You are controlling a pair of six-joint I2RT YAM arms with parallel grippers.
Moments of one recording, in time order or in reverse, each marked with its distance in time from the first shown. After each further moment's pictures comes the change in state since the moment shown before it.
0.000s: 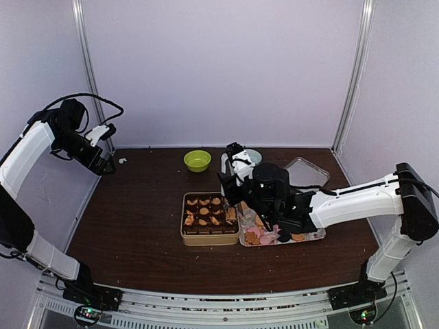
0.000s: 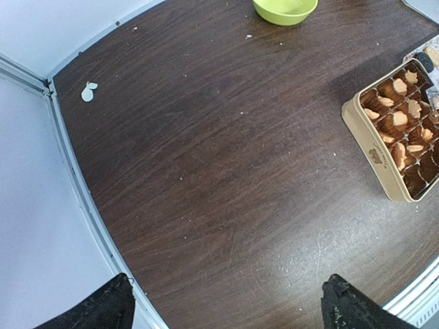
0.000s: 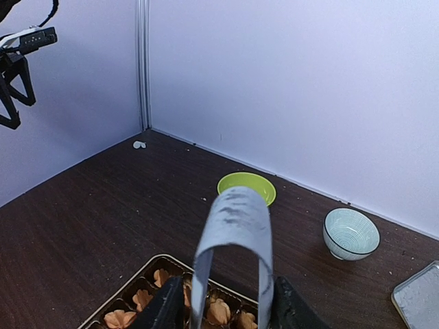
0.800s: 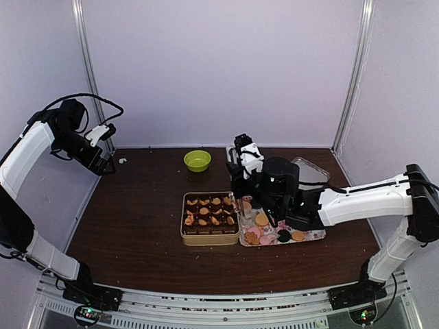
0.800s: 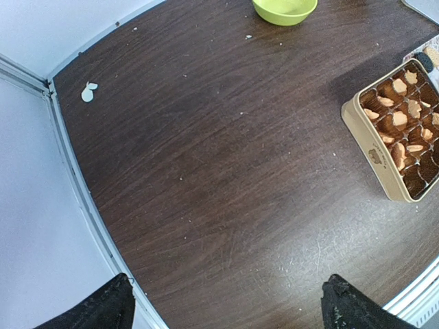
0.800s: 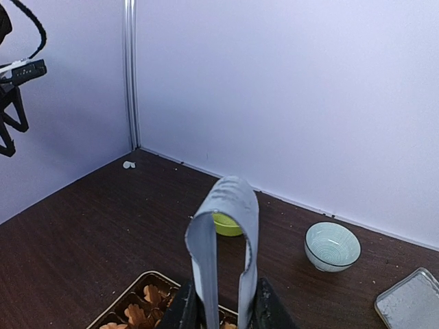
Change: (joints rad) left arm 0.000 -0.002 -0.002 0.000 0.000 0.001; right arm -0.015 -0.053 -0.009 0.011 0.029 -0.029
